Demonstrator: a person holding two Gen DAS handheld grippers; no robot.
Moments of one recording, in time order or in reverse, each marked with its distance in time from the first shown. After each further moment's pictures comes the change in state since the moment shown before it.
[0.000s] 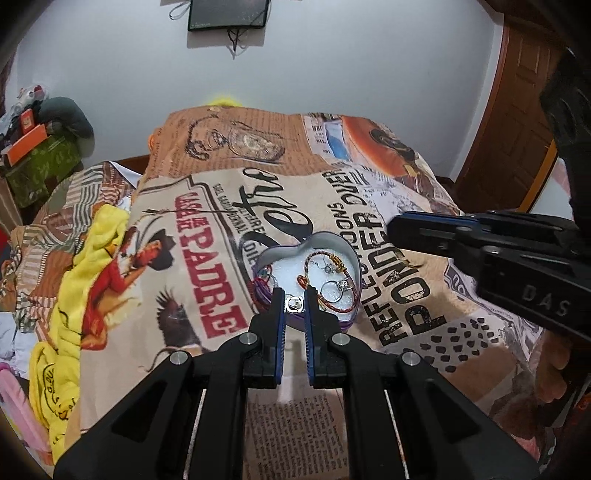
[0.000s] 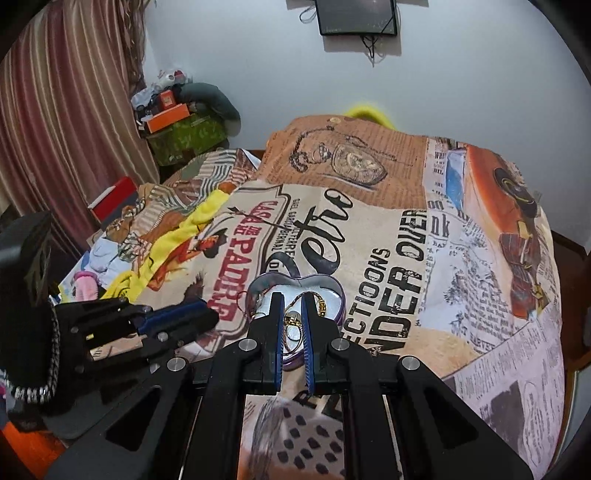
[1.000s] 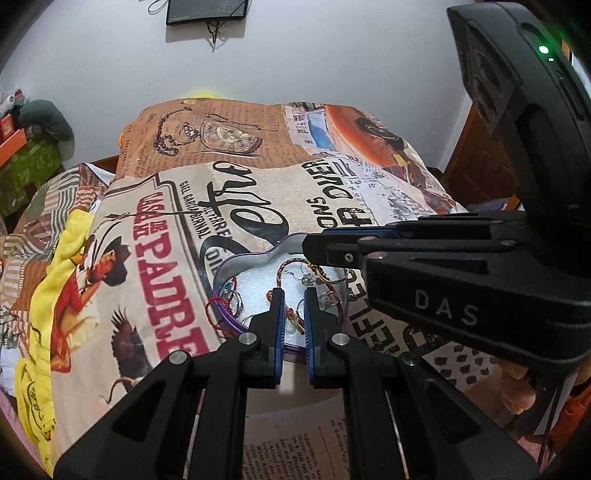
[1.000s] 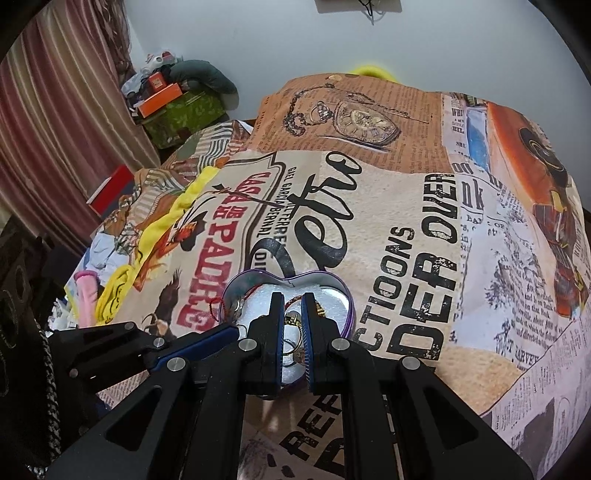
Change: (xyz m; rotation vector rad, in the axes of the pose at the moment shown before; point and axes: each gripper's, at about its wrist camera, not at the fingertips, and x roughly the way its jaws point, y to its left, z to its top) left arm 0.040 -0.014 0.007 0.031 0.021 -0.043; right arm 0.058 -0.022 0.010 0.060 0.121 0.074
